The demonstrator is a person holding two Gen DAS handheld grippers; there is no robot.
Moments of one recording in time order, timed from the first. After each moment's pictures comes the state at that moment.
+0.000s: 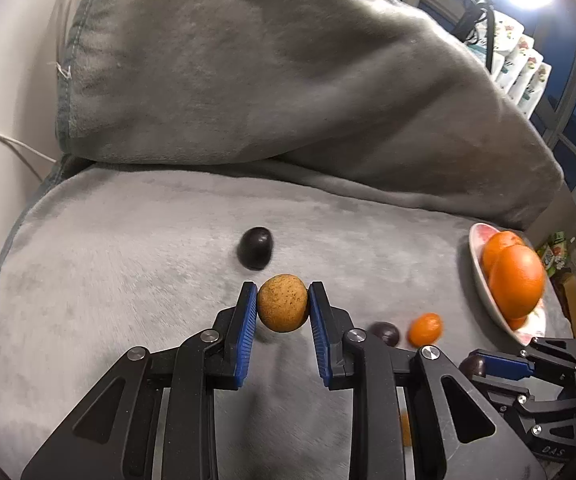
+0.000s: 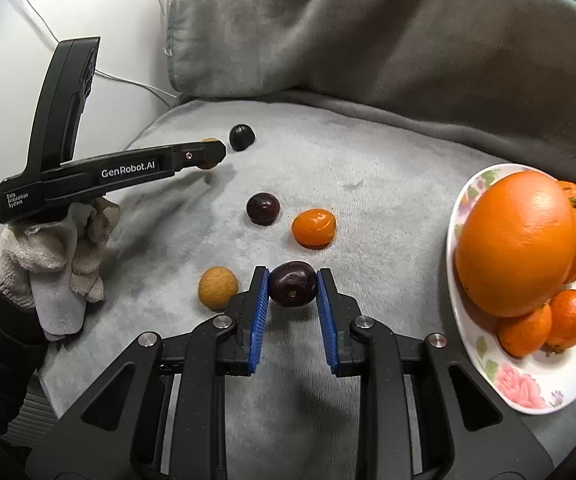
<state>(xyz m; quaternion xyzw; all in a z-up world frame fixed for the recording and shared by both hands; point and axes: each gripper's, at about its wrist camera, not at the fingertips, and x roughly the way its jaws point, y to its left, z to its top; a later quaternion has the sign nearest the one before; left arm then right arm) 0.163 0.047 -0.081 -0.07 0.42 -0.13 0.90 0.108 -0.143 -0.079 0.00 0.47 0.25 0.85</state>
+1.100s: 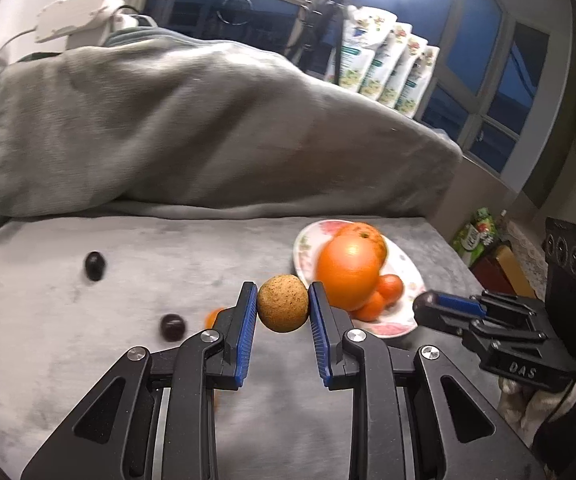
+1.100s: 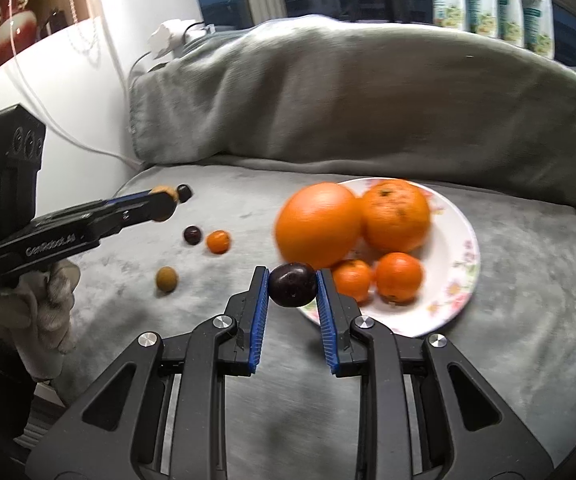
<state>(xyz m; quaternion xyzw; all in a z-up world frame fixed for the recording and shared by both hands) 0.098 -0.054 -0.022 -0.05 0.36 -0.26 0.89 0.062 -0.262 -0.026 0.05 0.40 0.17 0.90</state>
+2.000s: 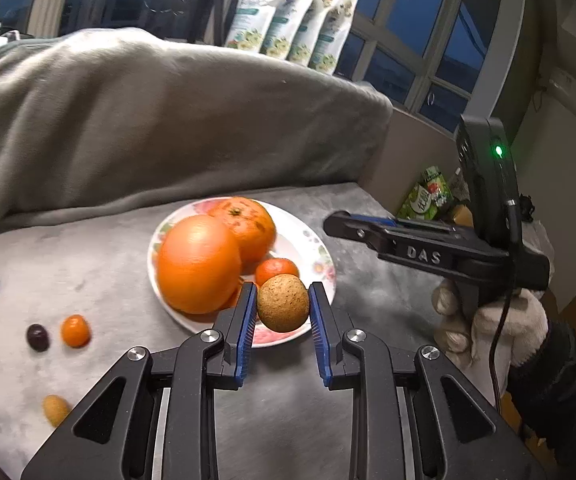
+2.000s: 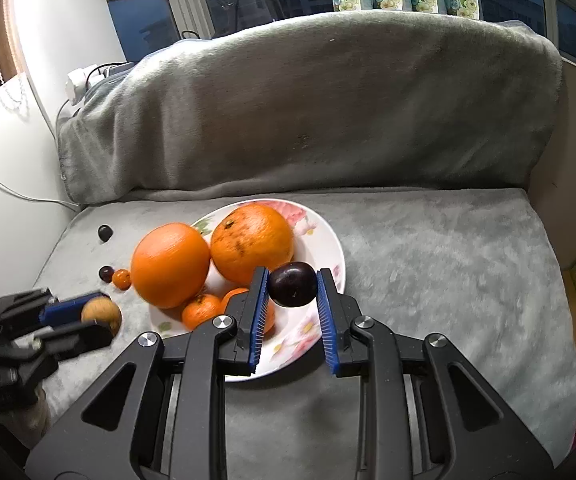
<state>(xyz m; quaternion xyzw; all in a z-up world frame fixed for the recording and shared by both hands) 0.084 -0.160 -0.033 -0.01 0.38 -0.35 0.86 0.108 -0.358 -0.038 0.09 0.41 0.10 0.90</state>
